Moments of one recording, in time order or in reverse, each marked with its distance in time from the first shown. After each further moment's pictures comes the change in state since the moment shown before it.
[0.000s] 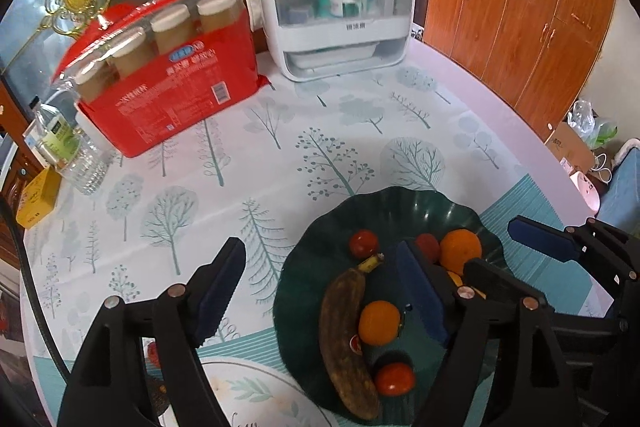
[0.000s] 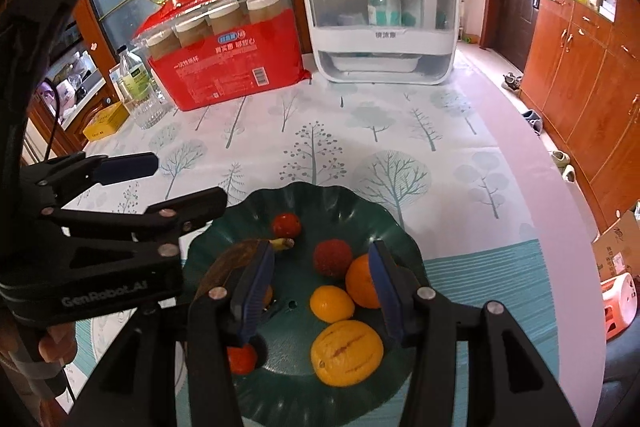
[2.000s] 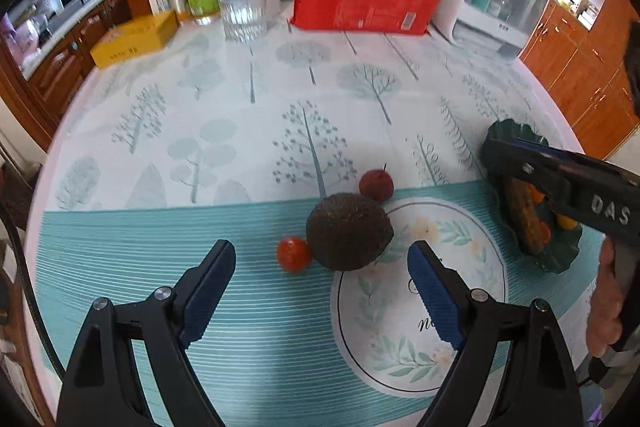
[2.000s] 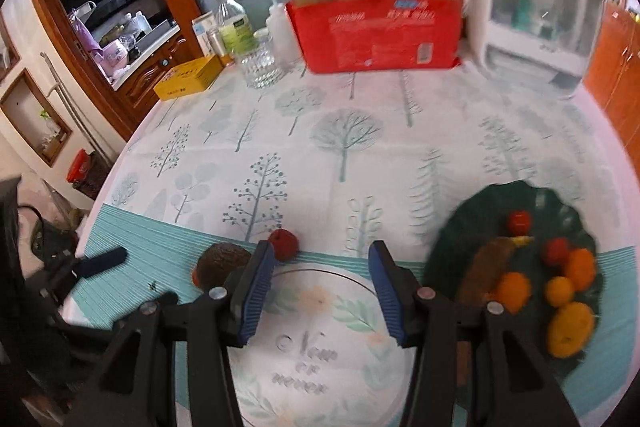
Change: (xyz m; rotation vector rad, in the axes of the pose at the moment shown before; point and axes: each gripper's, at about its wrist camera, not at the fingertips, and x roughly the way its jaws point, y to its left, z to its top) left arm -0.057 0.228 -0.184 -0.328 0.095 0.020; right arm 0.052 0.216 0.002 -0.092 0.135 0.178
